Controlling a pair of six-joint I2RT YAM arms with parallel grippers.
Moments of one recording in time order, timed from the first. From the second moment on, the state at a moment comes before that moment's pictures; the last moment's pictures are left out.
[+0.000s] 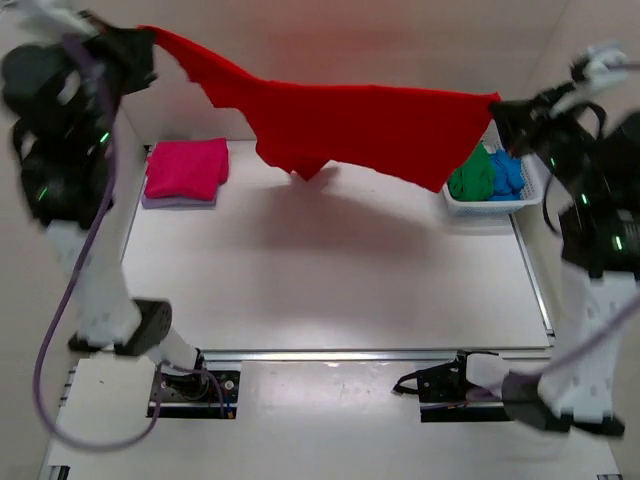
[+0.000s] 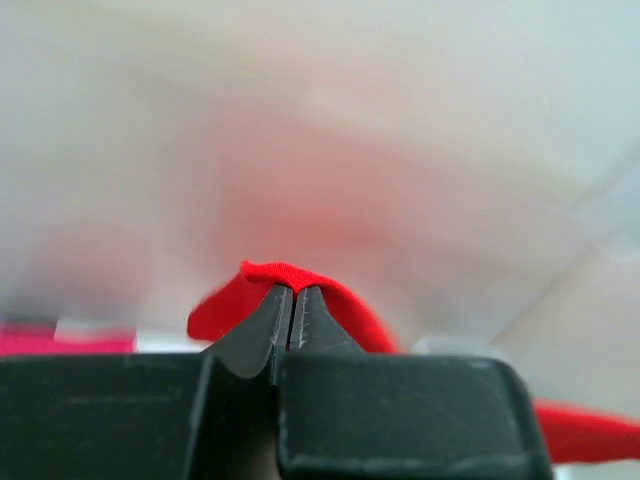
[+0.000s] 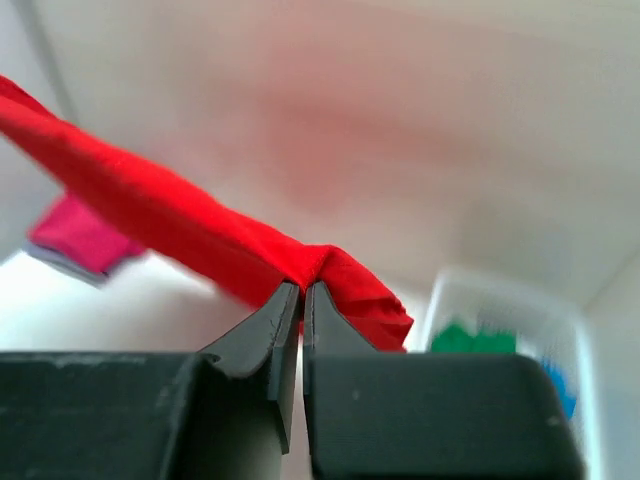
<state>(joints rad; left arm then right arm) -0.09 1.69 2.68 -0.84 -0.01 -0.40 -0.07 1.28 1.96 -0.66 -0.46 0.01</state>
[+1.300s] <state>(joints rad) -0.10 2.60 2.80 -0.79 -0.08 -0.37 0.02 2.36 2.38 -0.61 -0.39 0.00</state>
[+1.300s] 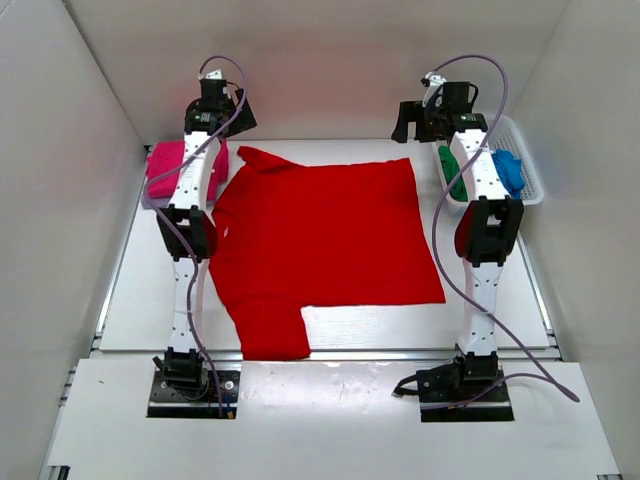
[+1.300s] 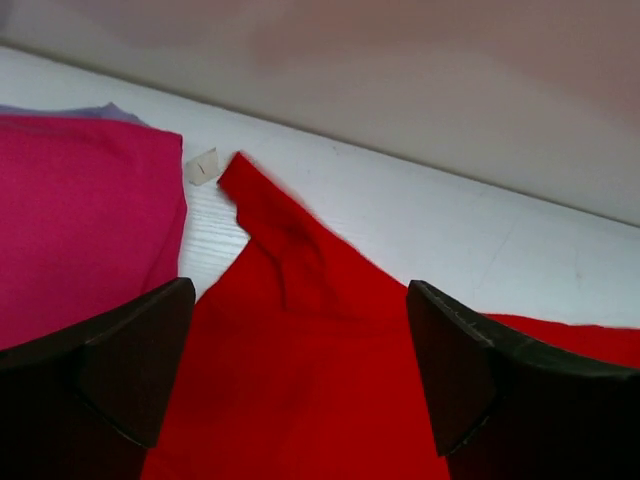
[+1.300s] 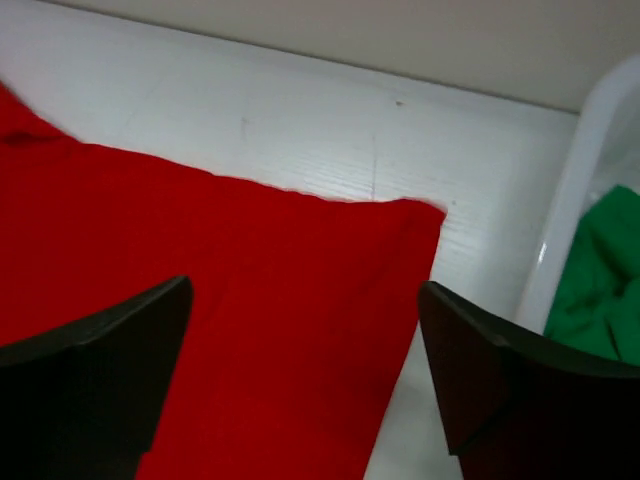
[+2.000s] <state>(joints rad) -0.19 1.73 2.02 -1.00 0.00 -0.31 0.15 1.51 1.43 -0.66 -0.28 0.02</state>
